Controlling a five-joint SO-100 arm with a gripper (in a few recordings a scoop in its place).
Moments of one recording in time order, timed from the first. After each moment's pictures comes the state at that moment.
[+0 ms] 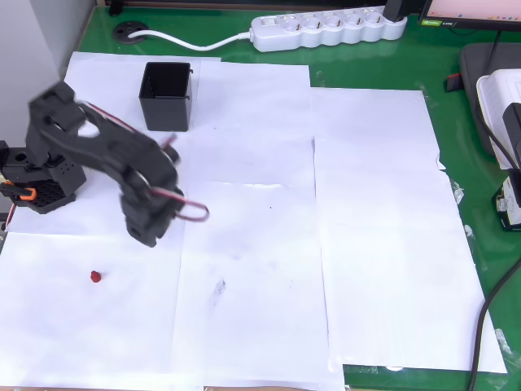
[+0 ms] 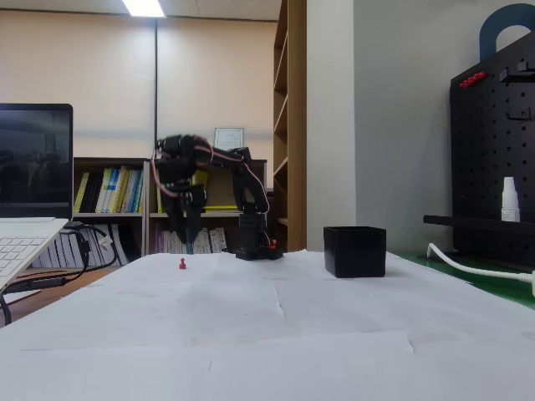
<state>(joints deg) 42.9 98.0 120.4 101.7 -94.3</state>
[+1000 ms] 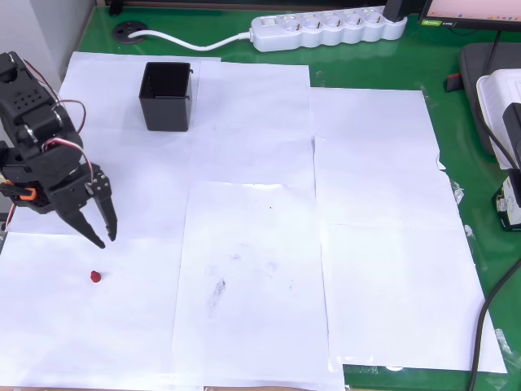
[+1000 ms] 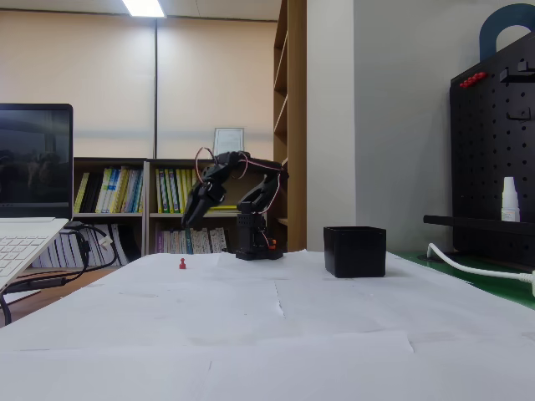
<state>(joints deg) 55.7 25.9 30.3 51.6 -94.5</state>
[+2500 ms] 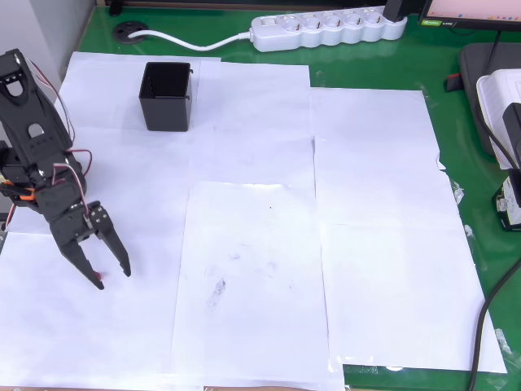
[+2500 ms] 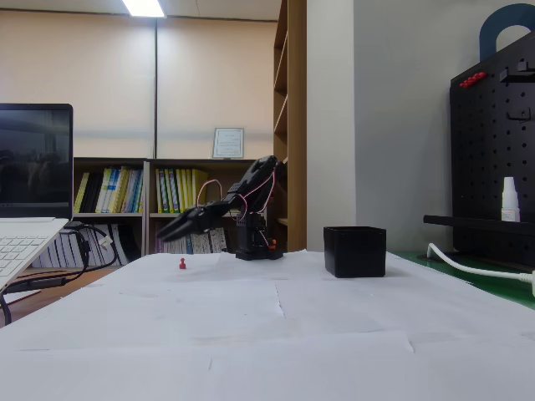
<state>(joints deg) 61.4 53.6 5.6 -26.7 -98.5</state>
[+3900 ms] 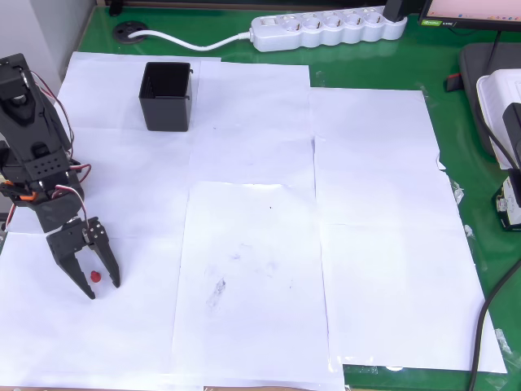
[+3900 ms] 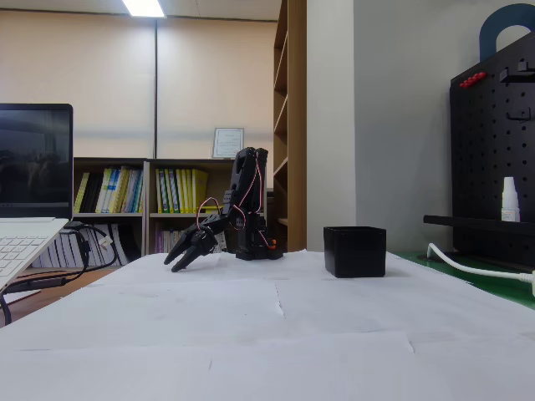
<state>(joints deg) 64.8 73.5 5.7 -35.5 -105.0</state>
